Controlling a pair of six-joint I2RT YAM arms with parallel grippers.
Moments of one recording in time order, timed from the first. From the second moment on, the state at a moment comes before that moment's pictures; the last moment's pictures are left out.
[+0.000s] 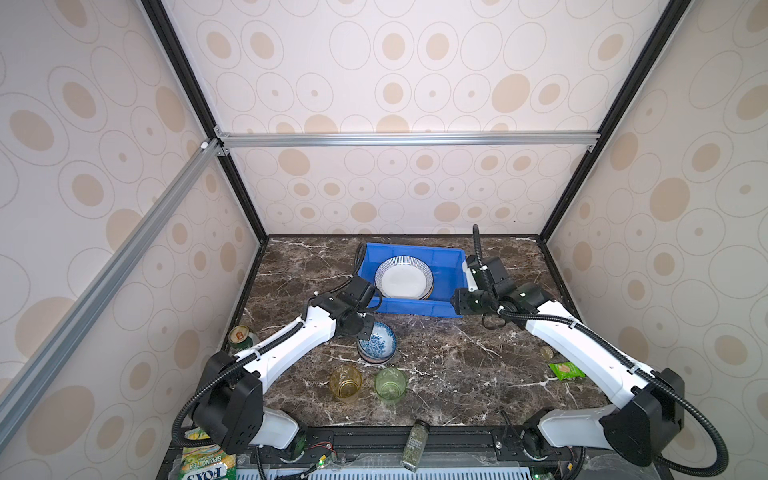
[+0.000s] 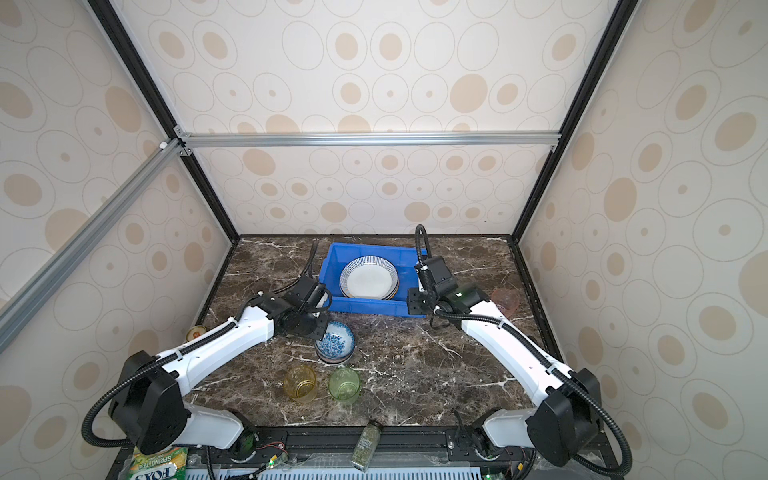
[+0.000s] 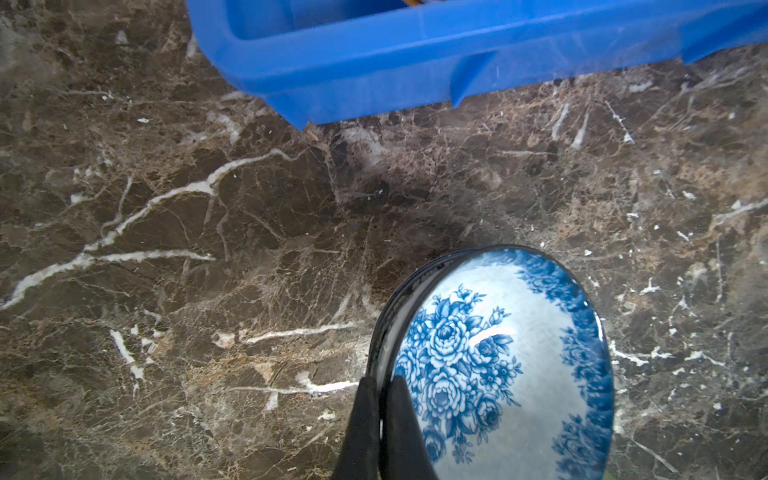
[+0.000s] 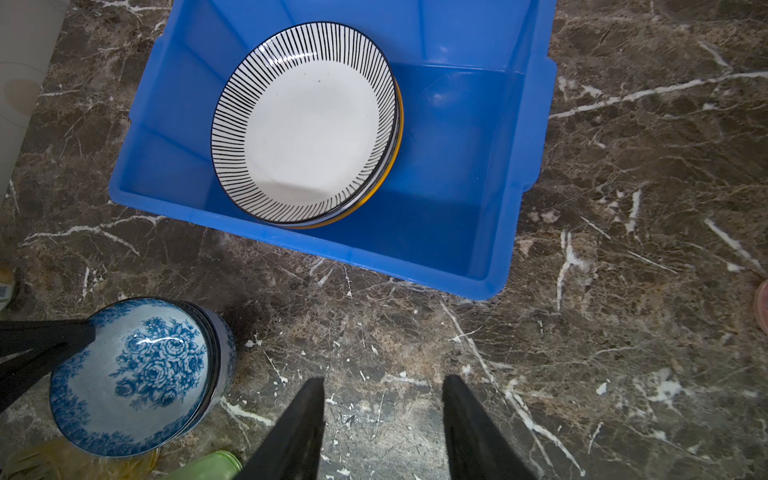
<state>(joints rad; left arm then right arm) -0.59 1.41 1.05 -0.82 -0.11 -0.32 0.53 1.32 1.17 -0.74 0.06 0.42</state>
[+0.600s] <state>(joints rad) -0.59 1.37 1.04 -0.81 -0.08 -0.30 0.53 1.31 1.16 -0.74 0.06 0.42</state>
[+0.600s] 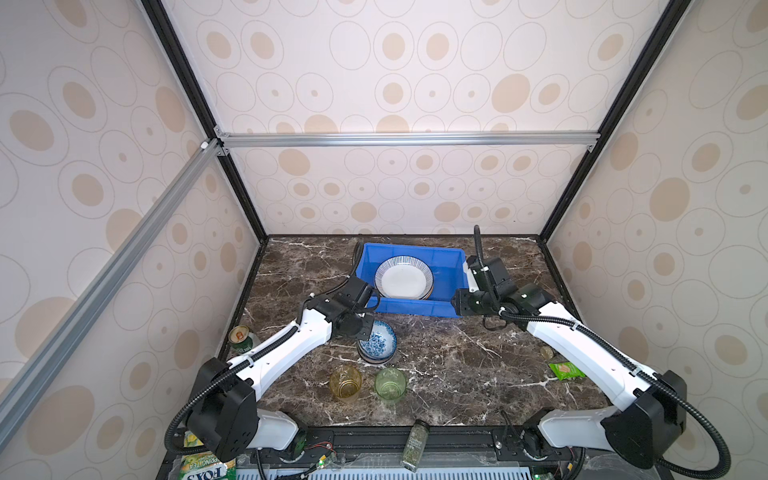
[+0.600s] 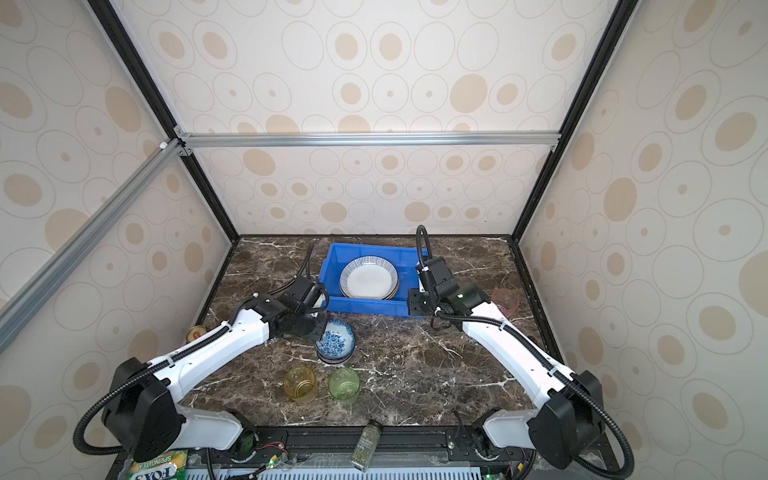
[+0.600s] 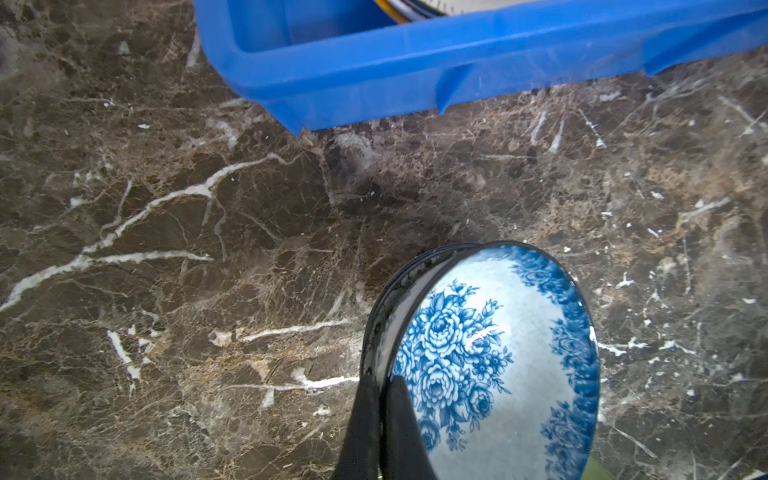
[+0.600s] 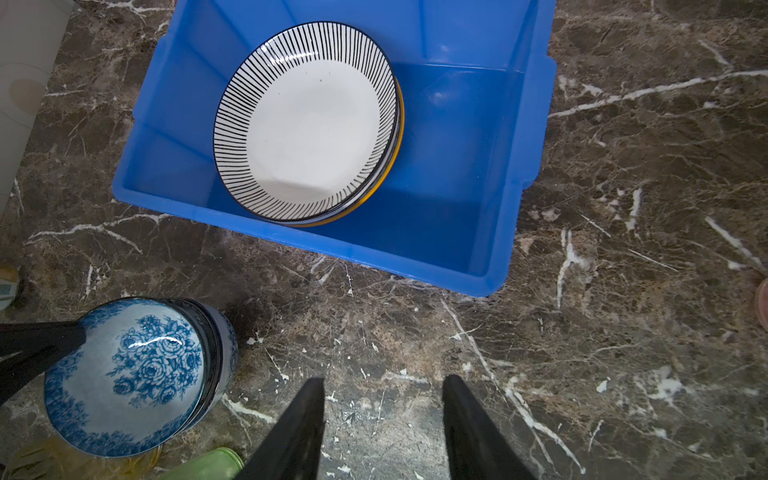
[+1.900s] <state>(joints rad) -0.43 1.34 1.22 -0.62 0.13 -0.32 0.53 1.24 1.16 -0.68 -0.02 0.32</state>
